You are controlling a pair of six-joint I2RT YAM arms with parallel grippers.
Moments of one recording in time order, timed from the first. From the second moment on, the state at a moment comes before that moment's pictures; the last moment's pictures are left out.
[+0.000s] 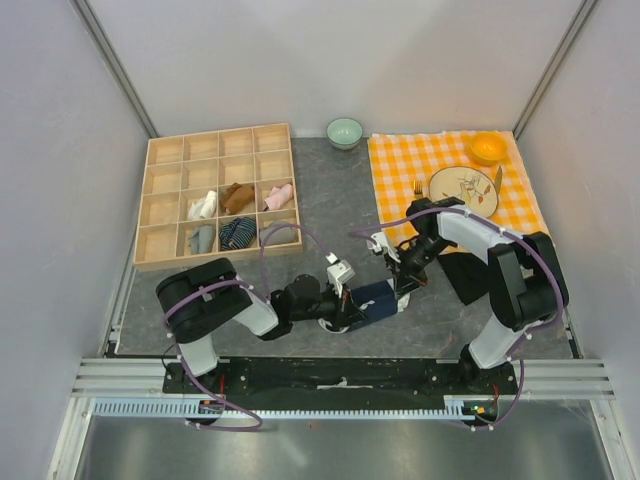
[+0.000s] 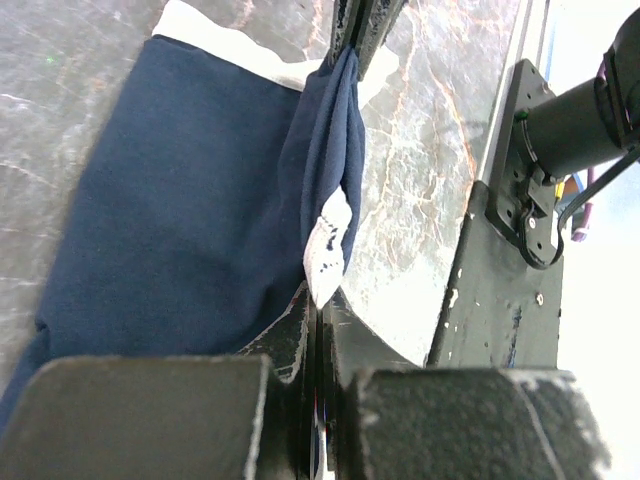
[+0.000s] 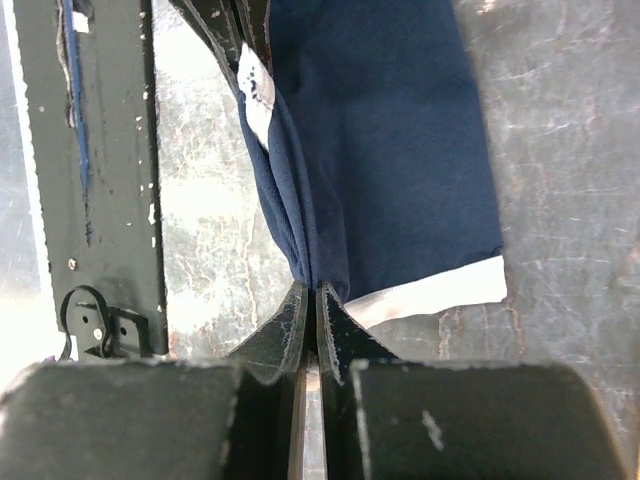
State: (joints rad) left arm -1.04 1.77 0.42 1.04 0.30 -0.52; right arm 0.32 1.69 1.07 -1.13 -0.76 -1.20
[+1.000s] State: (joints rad) left arm -0.87 1.84 0.42 1.05 0.32 -0.65; right arm 0.34 1.70 1.20 -0.90 -0.75 -0.94
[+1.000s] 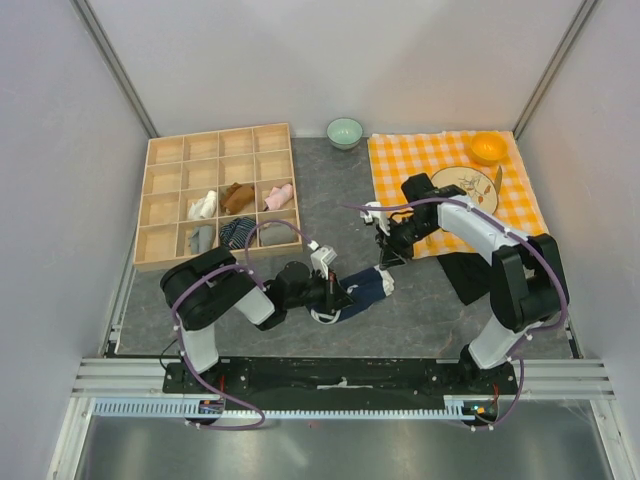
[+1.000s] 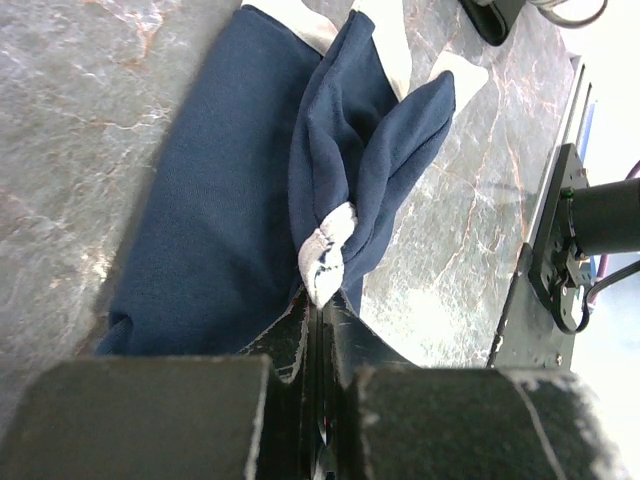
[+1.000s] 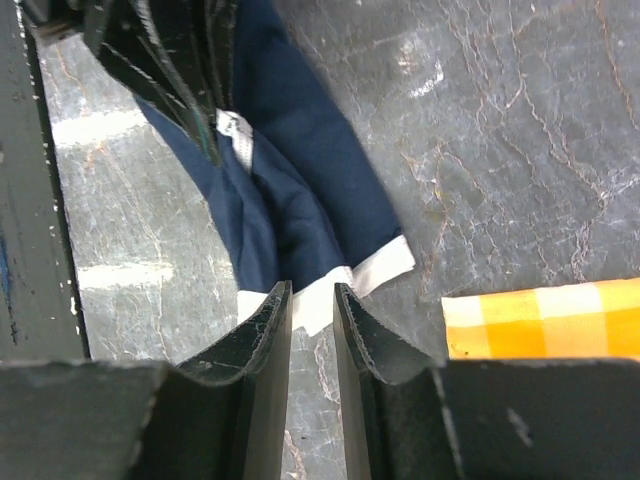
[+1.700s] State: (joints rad) left arm -0.85 1.88 0.42 1.10 0.33 -0.73; right arm 0.47 1.66 1.09 -0.98 -0.82 -1.09
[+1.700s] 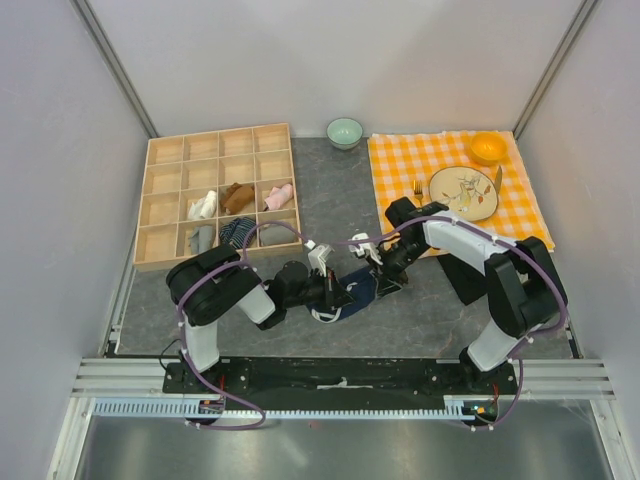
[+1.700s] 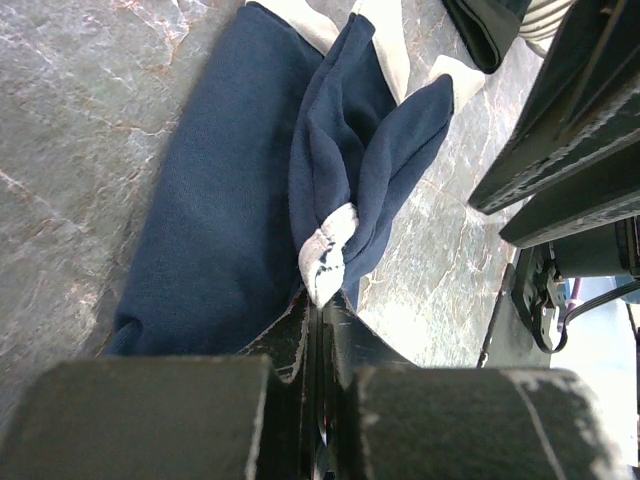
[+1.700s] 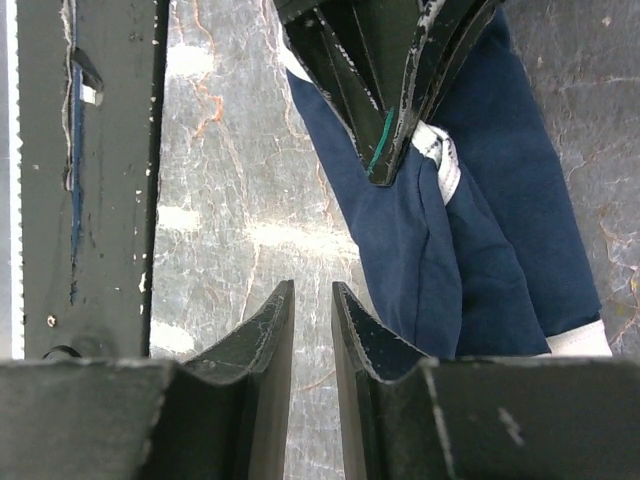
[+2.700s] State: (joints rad) left arm -0.84 1.89 0.42 1.12 0.33 -0.74; right arm 0.47 1.78 1.12 -0.82 -0.64 -0.93
